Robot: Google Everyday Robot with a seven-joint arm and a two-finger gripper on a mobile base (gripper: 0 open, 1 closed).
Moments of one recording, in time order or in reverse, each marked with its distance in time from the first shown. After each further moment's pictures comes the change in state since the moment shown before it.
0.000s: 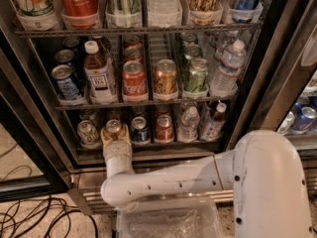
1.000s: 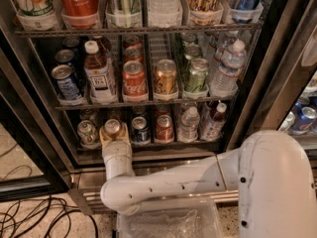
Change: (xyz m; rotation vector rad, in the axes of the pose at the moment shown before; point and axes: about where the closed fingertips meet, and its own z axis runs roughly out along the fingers) arm -0.016 0.000 -0.013 -0.006 -0.025 -0.001
